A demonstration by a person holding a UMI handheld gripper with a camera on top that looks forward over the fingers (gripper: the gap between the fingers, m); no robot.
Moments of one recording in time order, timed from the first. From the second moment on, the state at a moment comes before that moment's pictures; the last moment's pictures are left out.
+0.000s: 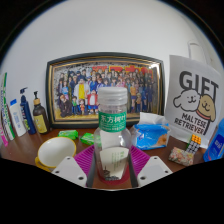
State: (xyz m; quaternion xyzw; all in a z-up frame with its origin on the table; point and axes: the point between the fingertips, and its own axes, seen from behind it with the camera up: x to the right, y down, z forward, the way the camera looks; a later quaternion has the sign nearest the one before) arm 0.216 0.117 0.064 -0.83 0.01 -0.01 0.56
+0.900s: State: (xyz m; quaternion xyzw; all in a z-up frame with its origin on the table) arm 0.140 -0.202 0.188 -0.89 0.02 -0.05 0.45
